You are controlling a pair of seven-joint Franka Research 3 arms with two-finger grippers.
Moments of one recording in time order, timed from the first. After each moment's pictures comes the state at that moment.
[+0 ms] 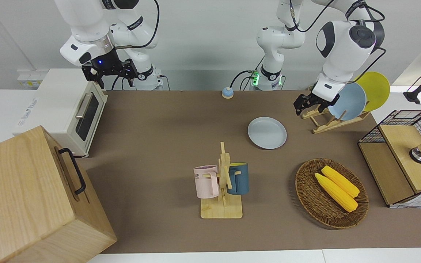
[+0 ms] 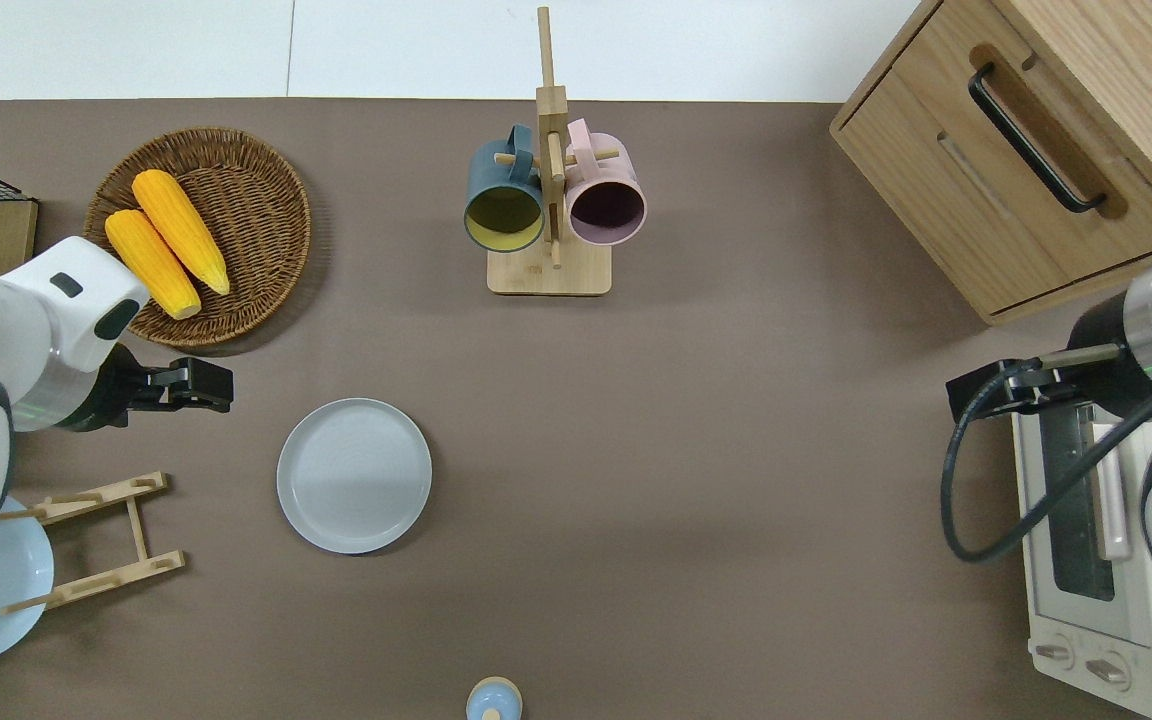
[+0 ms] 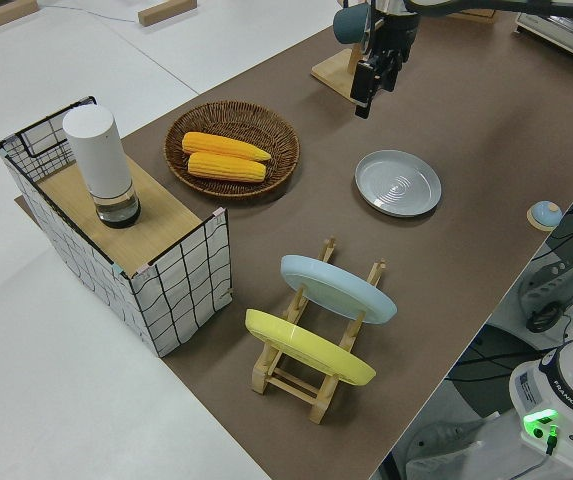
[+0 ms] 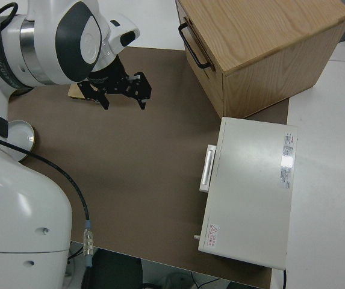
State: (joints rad) left arm -0.07 -0.02 0.01 -1.86 -0.02 1.77 -0.16; right arm -0.26 0.02 0.38 -1.48 -0.03 1.38 0.04
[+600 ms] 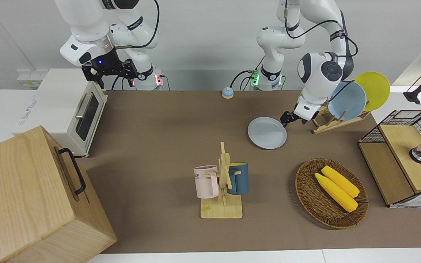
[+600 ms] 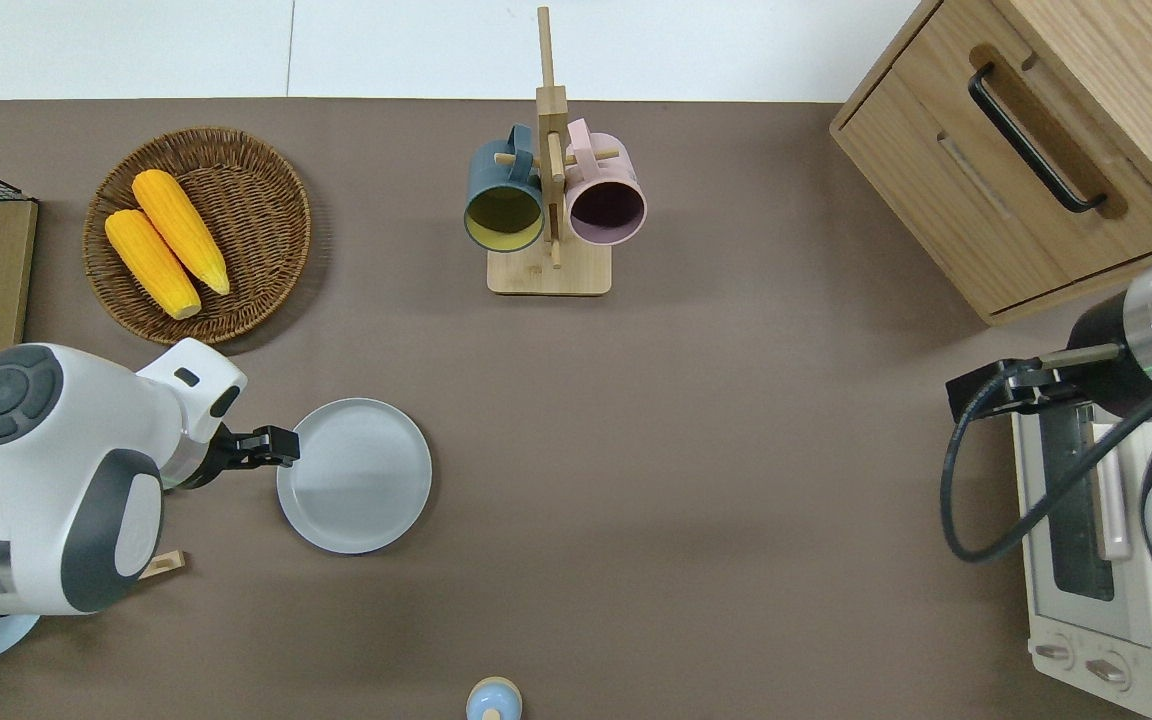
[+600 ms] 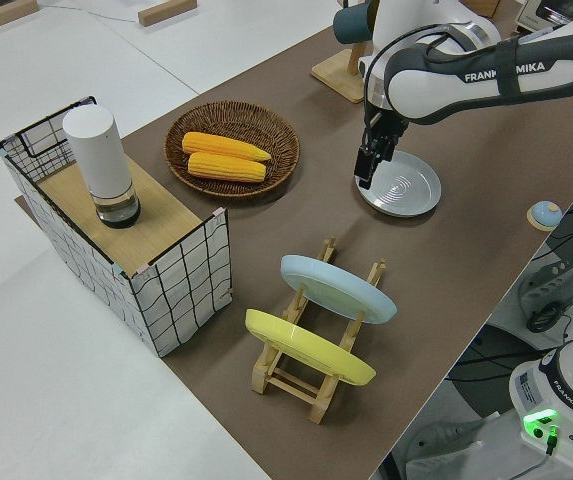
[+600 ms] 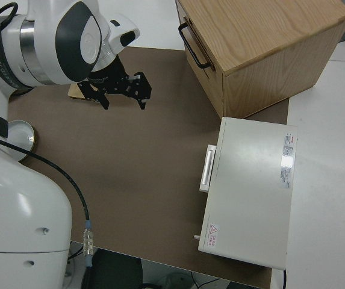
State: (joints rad) left arm -0.08 -0.03 0.00 -2.23 -0.02 2.09 -0.20; right arm -0.26 0.02 0.38 -1.48 -0.03 1.38 0.04
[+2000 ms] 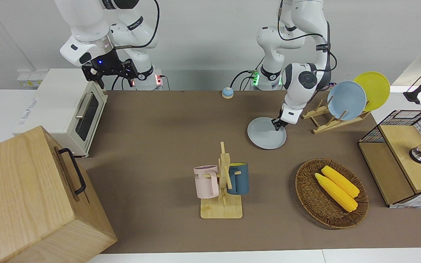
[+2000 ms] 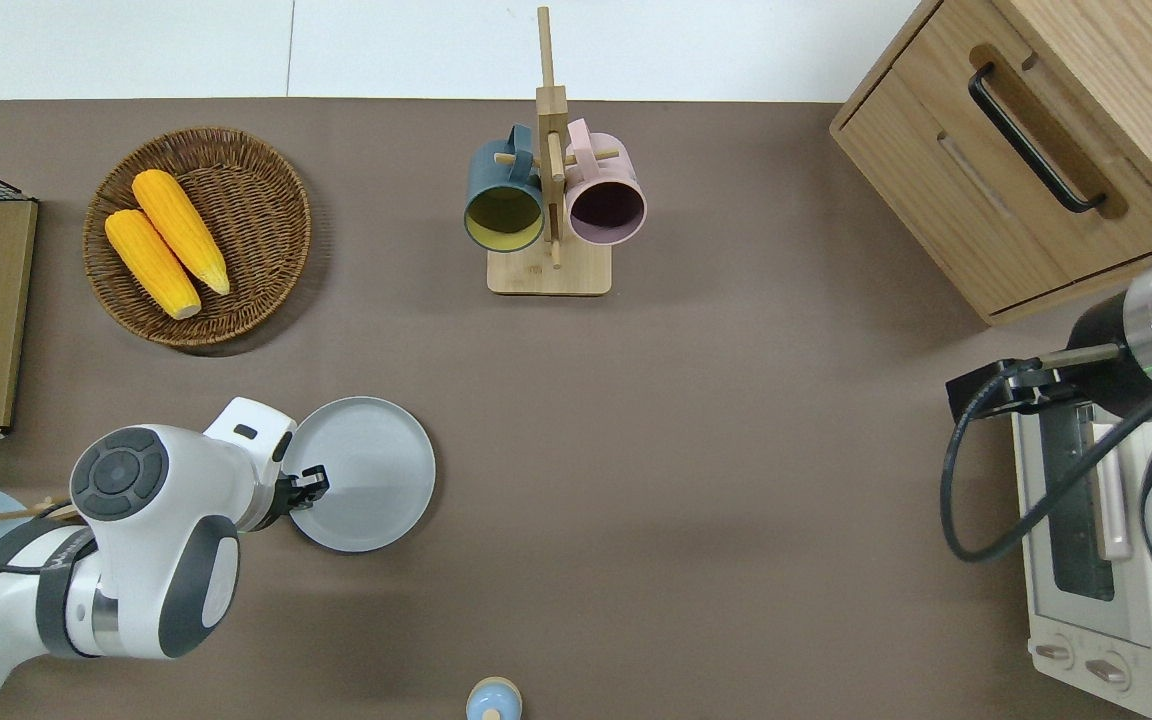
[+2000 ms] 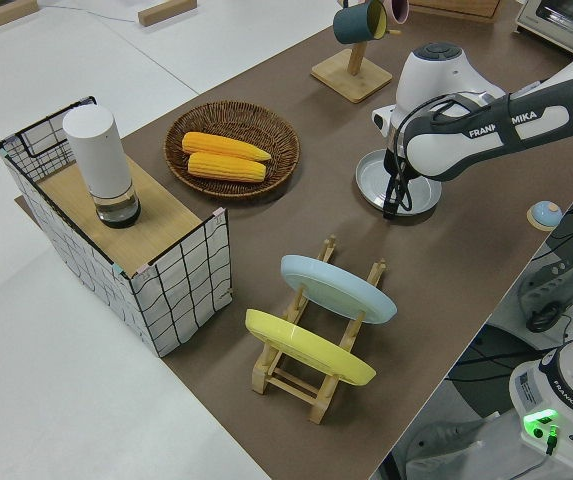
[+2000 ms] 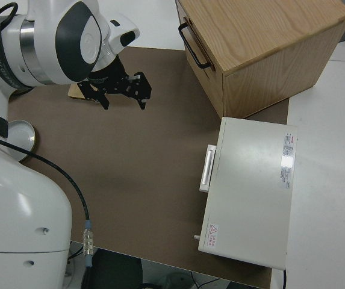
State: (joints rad) left arm -0.14 -0.02 0.00 -2.46 -0.02 2.35 -0.45; right arm -0.26 0.02 0.38 -1.48 -0.03 1.38 0.04
